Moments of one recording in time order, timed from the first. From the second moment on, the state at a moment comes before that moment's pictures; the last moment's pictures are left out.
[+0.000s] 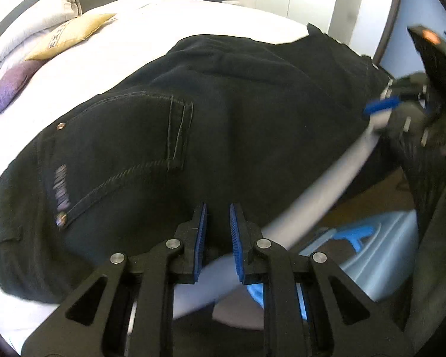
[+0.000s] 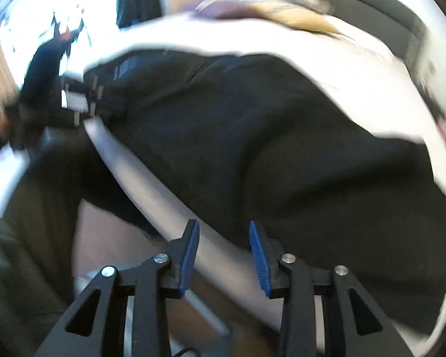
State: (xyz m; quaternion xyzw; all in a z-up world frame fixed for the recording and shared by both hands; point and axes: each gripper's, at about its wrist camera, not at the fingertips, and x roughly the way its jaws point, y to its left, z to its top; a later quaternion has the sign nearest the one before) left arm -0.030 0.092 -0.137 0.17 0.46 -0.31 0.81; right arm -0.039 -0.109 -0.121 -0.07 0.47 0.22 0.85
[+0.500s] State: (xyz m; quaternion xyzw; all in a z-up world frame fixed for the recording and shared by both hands) left arm 0.021 0.054 -0.138 0.12 0.46 -0.26 0.84; right arm -0.061 -0.380 -0.150 0.48 0.39 -0.05 0.79
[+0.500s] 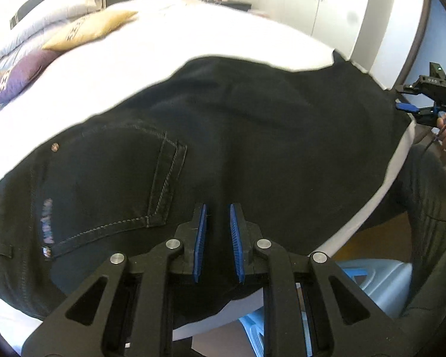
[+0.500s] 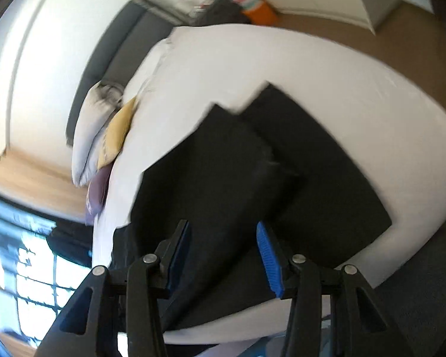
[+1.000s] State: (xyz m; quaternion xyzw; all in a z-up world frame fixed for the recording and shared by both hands) left arm 0.001 0.060 -0.142 0.10 0.46 -0.25 0.85; right arm -0.052 -0.423 -0.178 0.58 0.32 -0.03 0.75
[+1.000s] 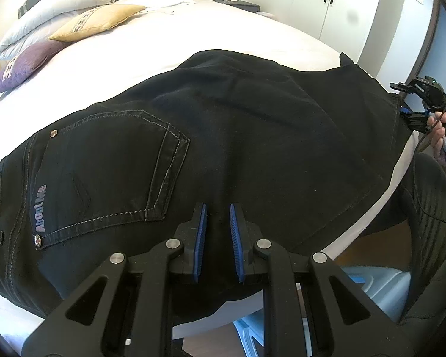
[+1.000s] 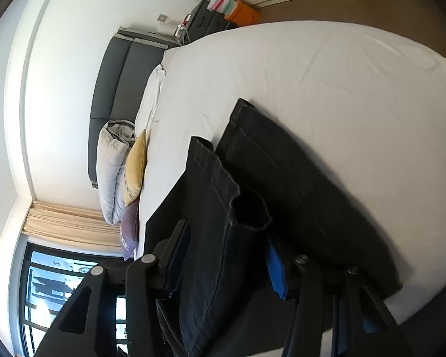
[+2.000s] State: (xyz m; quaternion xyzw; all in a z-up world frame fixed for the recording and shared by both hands) left arm -0.002 0.049 -0.144 0.11 0.46 -0.23 0.85; right arm -0.094 -0.447 -0.157 0.50 0.37 -0.02 0.78
